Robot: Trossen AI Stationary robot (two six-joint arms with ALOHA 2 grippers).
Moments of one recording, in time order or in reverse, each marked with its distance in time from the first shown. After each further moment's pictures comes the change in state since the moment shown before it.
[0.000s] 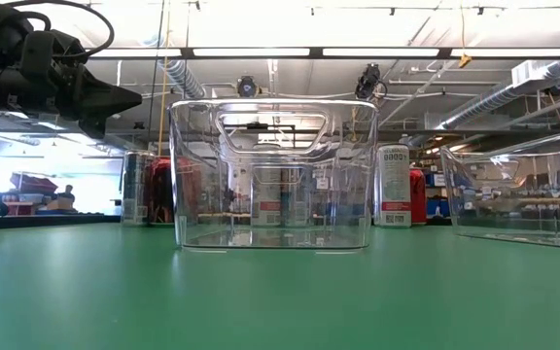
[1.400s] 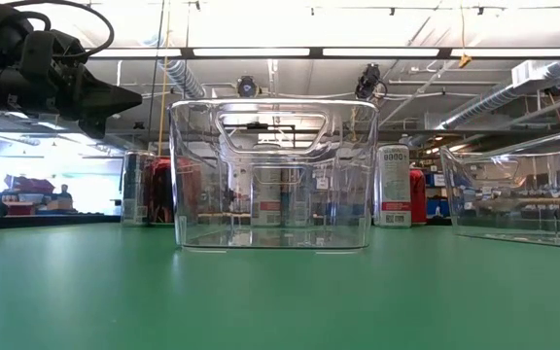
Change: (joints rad) left arm 0.000 0.000 0.000 0.000 0.000 0.000; right arm 0.087 -0.038 0.054 -0.095 0.160 0.068
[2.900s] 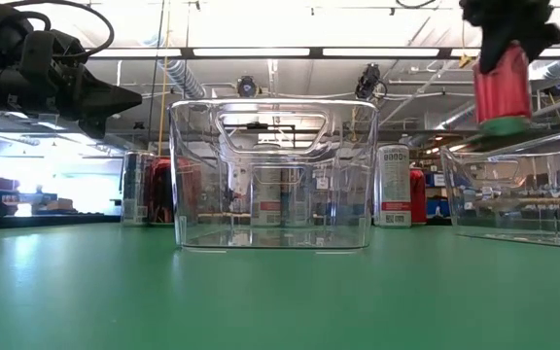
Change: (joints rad) left arm 0.000 0.000 0.000 0.000 0.000 0.000; right arm -1.067 -0.487 0.014 -0.022 0.011 -1.055
